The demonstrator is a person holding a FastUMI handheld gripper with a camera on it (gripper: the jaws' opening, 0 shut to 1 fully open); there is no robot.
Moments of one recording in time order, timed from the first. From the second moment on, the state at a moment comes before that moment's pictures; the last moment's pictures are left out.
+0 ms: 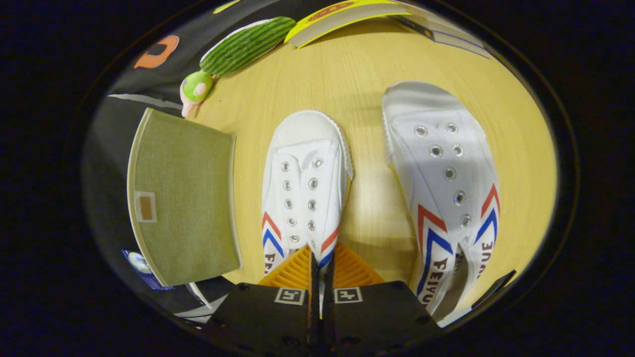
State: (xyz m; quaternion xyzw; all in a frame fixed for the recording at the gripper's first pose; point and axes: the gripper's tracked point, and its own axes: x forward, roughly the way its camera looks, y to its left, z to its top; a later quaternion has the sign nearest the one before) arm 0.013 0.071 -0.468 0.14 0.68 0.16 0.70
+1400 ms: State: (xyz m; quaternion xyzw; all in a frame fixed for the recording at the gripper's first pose) arm -0.023 0.241 -0.213 0.16 0.61 0.27 0.73
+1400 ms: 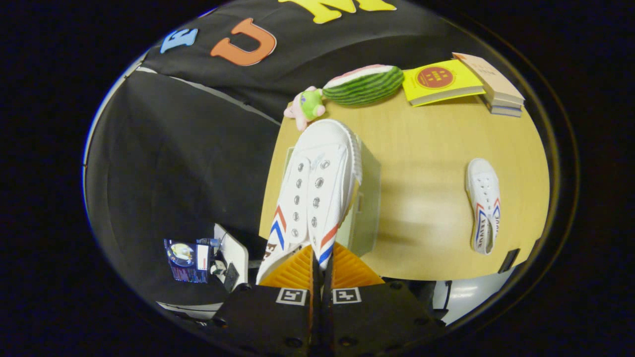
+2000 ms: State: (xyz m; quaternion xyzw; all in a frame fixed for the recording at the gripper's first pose) arm -0.015 0.364 -0.295 0.16 0.67 0.23 0.69
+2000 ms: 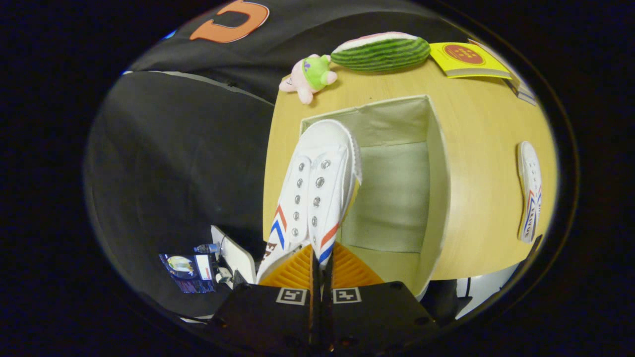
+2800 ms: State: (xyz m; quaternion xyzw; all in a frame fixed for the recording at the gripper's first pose) arm 0.010 0.369 -0.295 0.16 0.61 0.24 0.74
